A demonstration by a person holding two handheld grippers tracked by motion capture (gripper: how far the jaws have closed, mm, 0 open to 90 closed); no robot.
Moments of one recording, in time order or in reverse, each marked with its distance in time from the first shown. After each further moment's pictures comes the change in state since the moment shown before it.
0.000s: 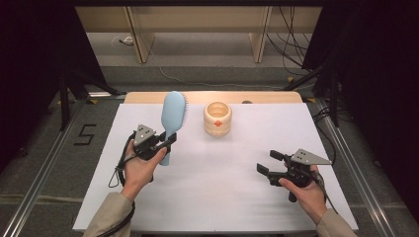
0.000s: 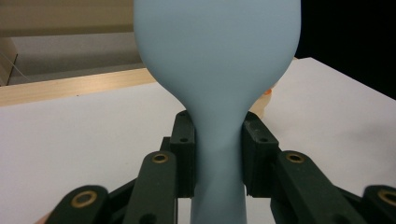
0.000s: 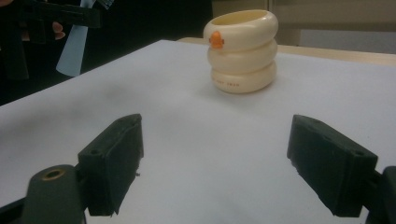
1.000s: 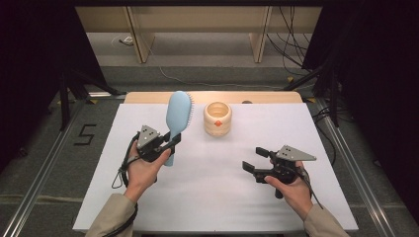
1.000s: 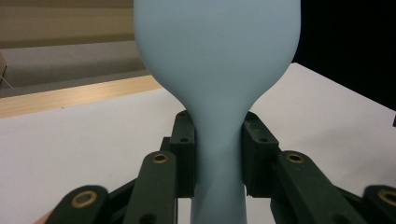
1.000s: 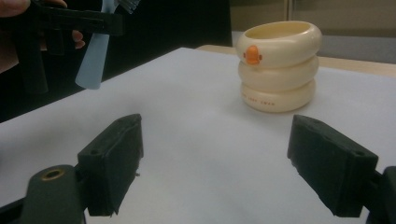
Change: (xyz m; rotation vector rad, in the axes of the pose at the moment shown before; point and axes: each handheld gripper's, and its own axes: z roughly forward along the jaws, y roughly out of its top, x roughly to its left) left arm -0.013 0.002 -0.001 -0.025 -0.035 0.022; right arm 0.022 0.012 0.030 -0.016 0.064 -0.008
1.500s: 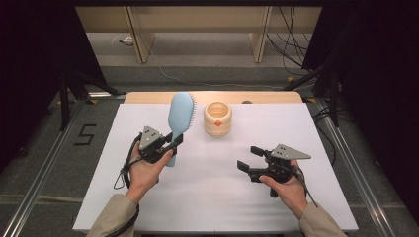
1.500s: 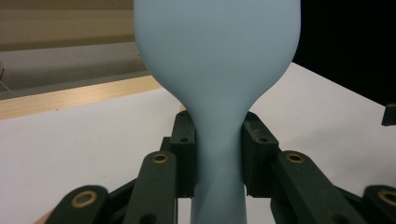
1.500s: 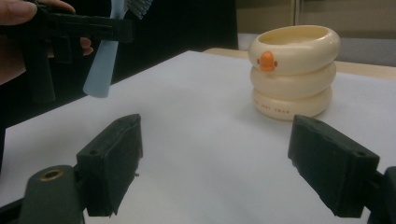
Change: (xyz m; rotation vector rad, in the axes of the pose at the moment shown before) left arm -0.006 -0.001 0.000 -0.005 -0.008 0.010; right arm 0.008 0.005 0.011 -0.008 0.018 -0.001
